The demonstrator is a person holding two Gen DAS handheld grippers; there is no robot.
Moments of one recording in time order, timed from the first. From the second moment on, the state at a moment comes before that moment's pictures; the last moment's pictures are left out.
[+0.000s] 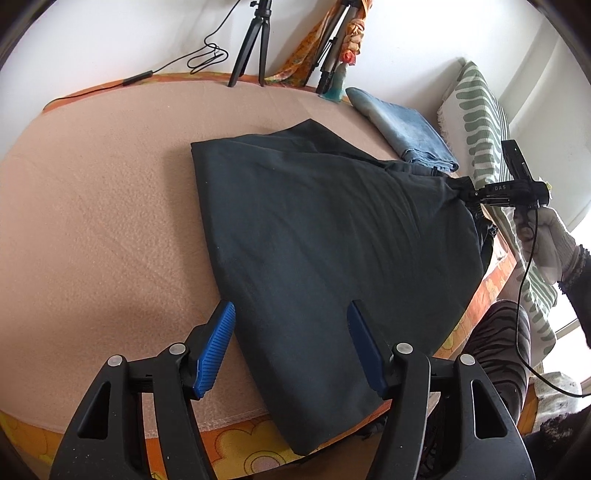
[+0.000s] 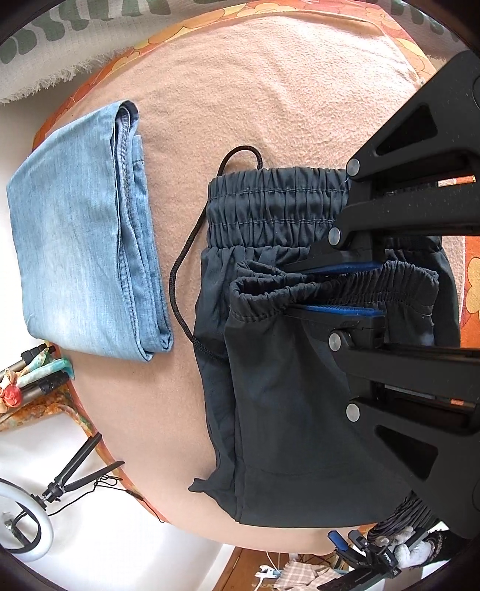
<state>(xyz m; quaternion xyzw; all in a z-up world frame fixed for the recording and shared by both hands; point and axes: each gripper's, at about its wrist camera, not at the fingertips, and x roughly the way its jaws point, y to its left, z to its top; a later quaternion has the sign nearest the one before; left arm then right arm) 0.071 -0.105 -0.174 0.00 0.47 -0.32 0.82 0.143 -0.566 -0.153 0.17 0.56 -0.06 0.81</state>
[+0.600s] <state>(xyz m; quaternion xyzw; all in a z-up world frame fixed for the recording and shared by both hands) 0.063 -0.096 -0.183 -0.03 0.49 -0.32 0.81 0.070 -0.567 -0.154 0.18 0.56 -0.05 0.81</state>
